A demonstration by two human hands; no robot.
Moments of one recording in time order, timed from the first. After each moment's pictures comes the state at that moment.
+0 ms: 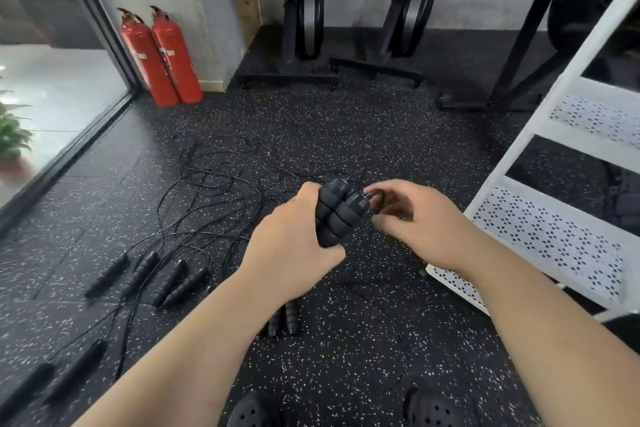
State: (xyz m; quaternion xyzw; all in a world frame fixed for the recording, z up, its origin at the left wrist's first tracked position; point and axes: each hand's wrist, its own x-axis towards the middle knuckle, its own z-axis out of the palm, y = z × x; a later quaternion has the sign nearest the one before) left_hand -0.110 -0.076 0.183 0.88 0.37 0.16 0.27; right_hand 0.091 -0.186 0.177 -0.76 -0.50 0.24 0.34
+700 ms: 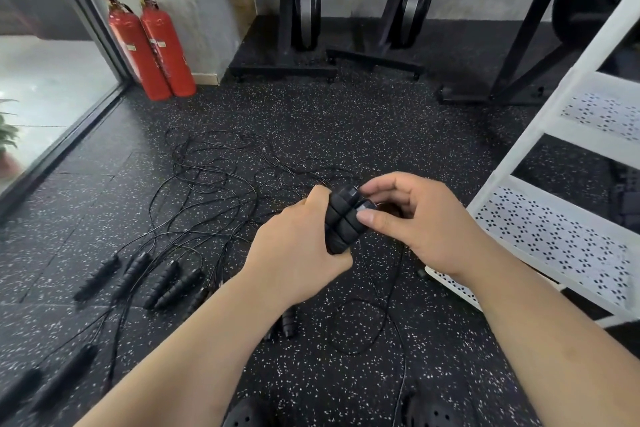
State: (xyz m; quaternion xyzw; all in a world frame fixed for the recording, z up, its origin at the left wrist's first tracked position) left_hand -0.087 -0.068 0.172 0.90 0.35 0.13 0.23; right_hand 0.094 -0.178 0.179 -0.70 -0.49 0.27 0.44
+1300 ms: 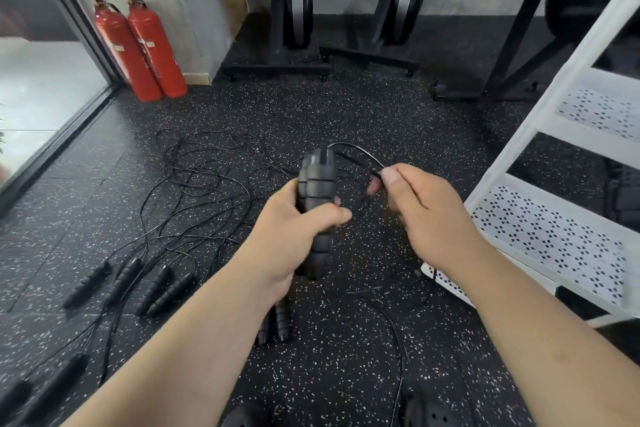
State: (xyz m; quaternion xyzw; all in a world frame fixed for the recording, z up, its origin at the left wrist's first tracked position) left_hand -0.066 -0.054 0.167 0.58 0.33 0.22 0.71; right_hand 0.102 -0.173 0.178 -0.76 -0.45 0.16 0.44
